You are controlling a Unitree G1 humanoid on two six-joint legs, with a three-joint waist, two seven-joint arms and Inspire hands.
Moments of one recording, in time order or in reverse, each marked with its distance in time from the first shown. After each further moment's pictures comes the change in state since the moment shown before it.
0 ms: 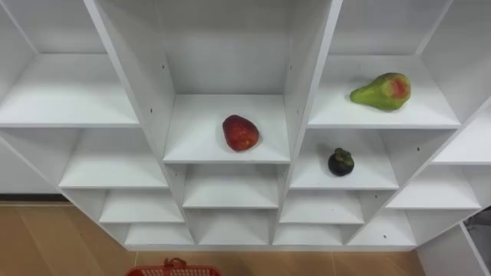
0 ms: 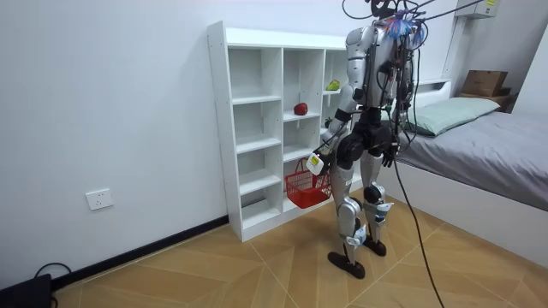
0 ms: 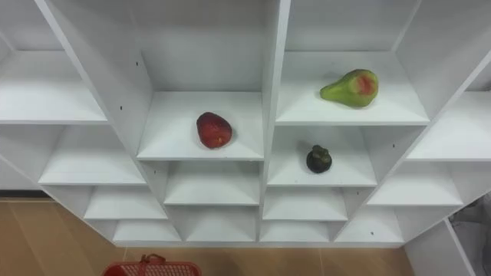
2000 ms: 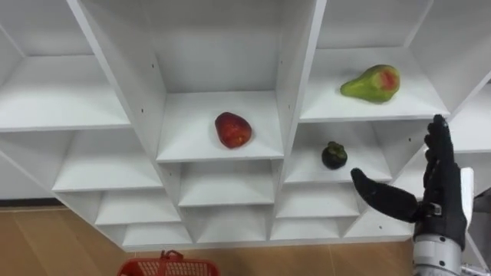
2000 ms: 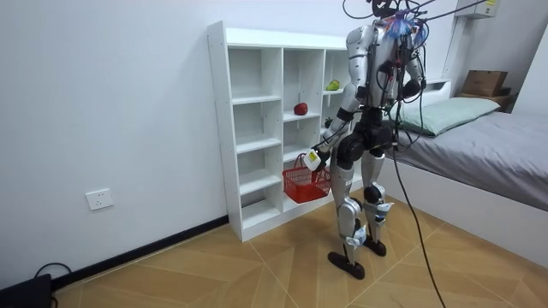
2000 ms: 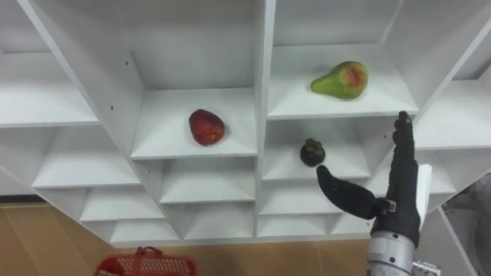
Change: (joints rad) left arm 0.095 0.023 -0.031 -0.140 -0.001 -0.091 0.032; right arm 0.175 -0.045 0.079 -1.313 -0.325 -0.185 -0.460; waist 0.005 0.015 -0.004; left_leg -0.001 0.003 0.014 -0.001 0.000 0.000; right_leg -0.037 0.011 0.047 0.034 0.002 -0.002
